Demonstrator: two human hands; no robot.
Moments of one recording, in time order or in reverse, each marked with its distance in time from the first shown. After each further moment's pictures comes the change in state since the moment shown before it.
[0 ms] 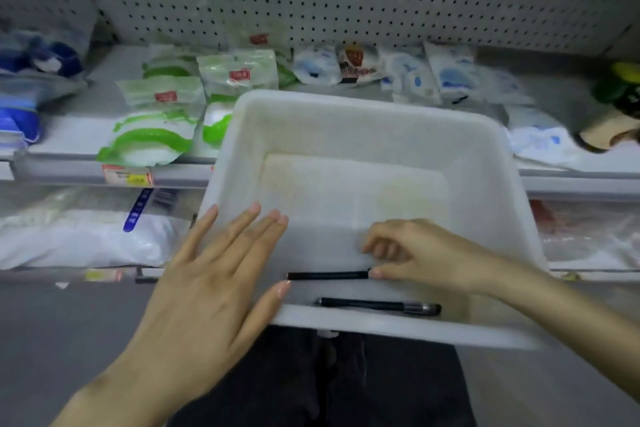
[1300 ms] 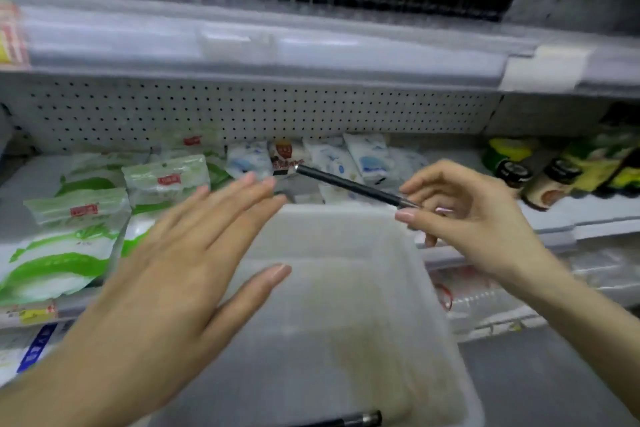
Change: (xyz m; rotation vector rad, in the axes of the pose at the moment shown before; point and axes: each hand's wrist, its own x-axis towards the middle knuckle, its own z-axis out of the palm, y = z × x) left_hand 0.119 0.020 -0.074 -0.013 0.400 0.236; right_hand -0.066 -0.018 -0.127 0.444 0.865 -0.093
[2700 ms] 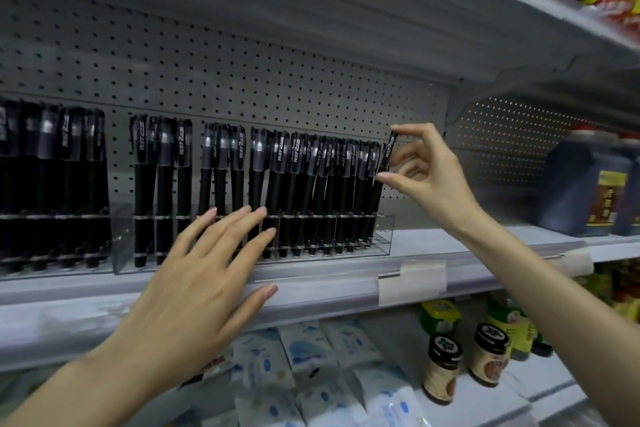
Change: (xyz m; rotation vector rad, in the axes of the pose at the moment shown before) left_hand 0.214 -0.002 0.013 0.366 0.180 0.182; right_hand 0.182 -0.061 -0.182 -0.253 0.386 -0.539
